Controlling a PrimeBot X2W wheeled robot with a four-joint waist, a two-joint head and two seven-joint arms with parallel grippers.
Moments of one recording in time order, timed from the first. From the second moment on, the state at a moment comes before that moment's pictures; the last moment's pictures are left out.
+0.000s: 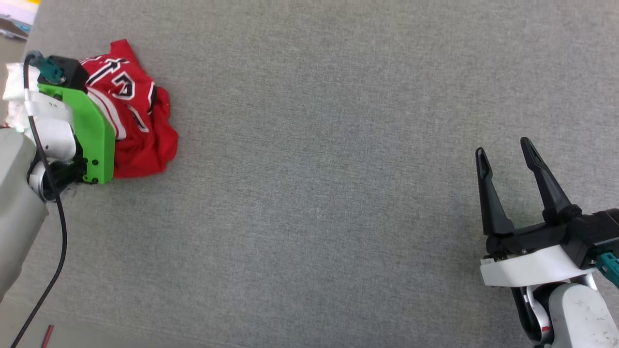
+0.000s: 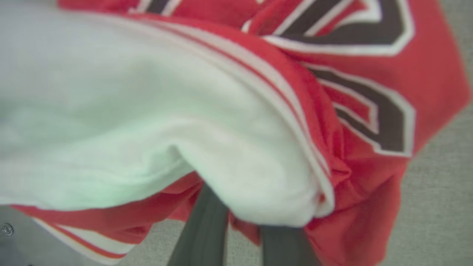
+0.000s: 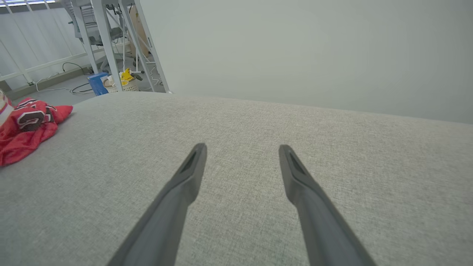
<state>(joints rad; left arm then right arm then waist) -0.97 0.70 -0.85 0.68 -1.00 -0.13 0.55 -0.12 -0.11 0.08 -0.12 0.11 0.13 -0.25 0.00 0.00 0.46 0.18</state>
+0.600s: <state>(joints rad) -1.21 0.71 -0.99 0.46 -0.88 -0.13 0.35 -0.08 -0.06 0.09 -0.10 0.15 0.13 -0.25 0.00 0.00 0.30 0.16</state>
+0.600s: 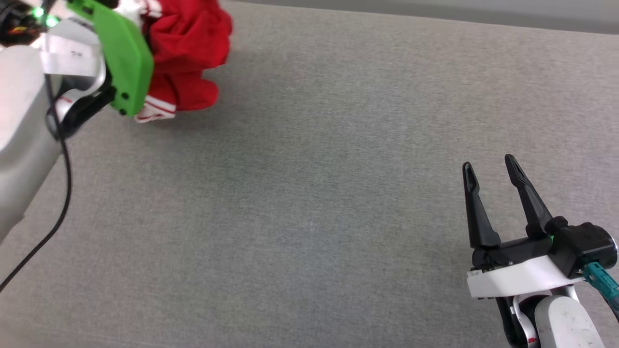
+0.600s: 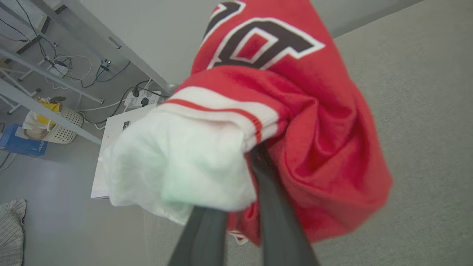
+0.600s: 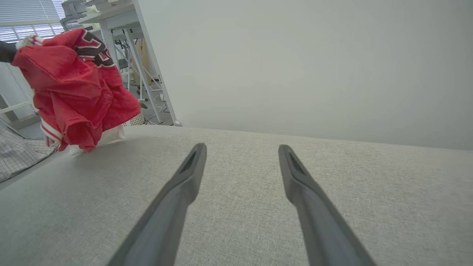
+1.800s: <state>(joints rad) -1.01 0.28 -1.27 0.48 -0.72 -0.13 0.37 -0.11 -0.05 0.09 -0.10 0.23 0.13 -0.25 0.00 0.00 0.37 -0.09</state>
